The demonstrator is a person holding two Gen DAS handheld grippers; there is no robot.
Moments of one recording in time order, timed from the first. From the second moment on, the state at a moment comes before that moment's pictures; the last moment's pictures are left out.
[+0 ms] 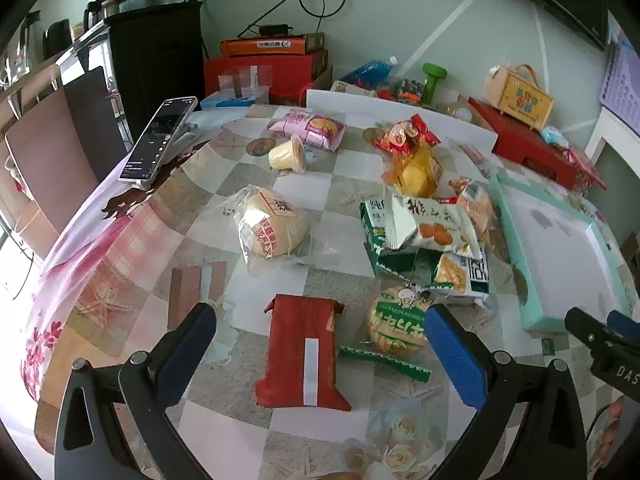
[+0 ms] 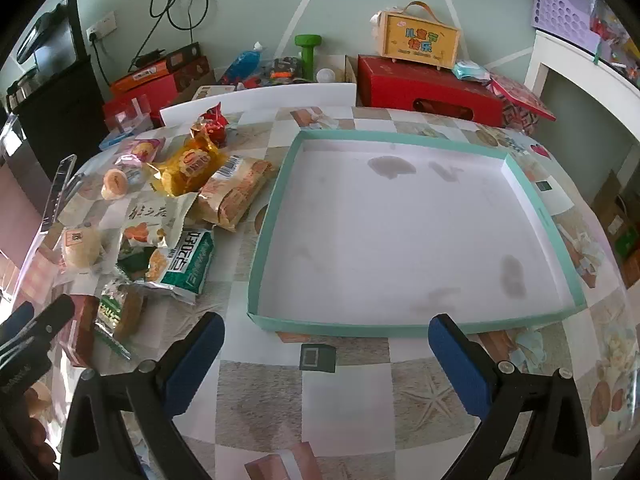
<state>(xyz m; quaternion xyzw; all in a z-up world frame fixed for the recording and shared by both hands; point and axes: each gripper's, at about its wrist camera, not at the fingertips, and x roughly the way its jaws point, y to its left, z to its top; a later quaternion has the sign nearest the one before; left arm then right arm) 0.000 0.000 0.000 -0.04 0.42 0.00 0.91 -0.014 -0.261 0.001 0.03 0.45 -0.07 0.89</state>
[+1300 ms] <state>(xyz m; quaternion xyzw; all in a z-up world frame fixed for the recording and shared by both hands) -0.002 -0.003 0.002 -0.05 0.39 -0.02 0.92 -0.010 -0.261 -0.001 0.03 0.46 -0.08 0.88</state>
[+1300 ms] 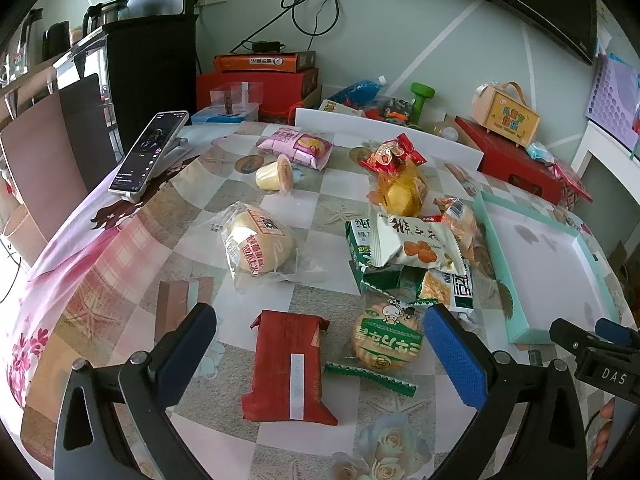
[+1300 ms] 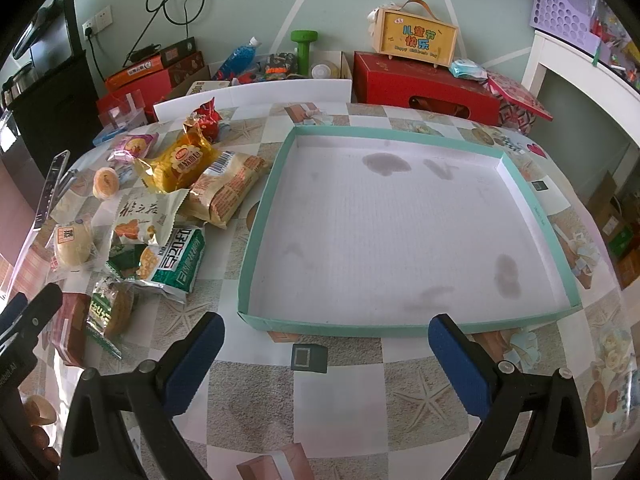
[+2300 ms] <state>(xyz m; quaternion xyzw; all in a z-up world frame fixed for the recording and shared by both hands) -0.001 -0.001 0.000 -0.06 0.39 -0.03 0.92 -0.009 -0.260 -0.001 0.03 0.46 -0.08 0.88</state>
